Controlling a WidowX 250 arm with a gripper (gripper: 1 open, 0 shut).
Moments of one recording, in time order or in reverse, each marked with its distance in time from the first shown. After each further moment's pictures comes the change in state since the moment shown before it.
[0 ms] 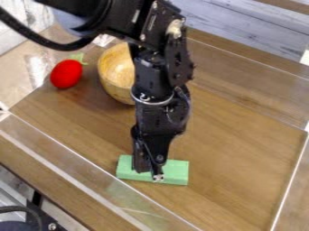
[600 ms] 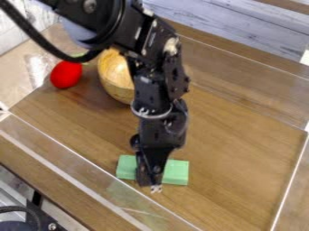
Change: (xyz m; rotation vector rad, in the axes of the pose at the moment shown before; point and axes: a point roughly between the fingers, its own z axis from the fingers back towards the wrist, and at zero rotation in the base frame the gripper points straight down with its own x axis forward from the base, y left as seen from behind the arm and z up) arm 0.005 0.004 -0.017 -0.061 -0.026 -0.023
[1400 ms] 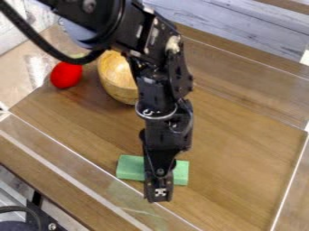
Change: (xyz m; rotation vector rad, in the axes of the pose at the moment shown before) arm 0.010 -0.008 -0.004 -0.012 -0.054 -0.112
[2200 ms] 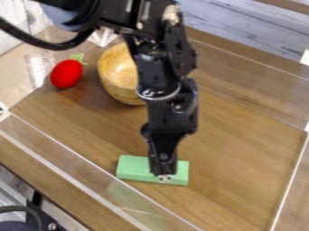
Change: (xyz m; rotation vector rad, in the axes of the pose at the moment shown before) arm 0.005 -0.004 0.029 0.013 -0.078 -0.025
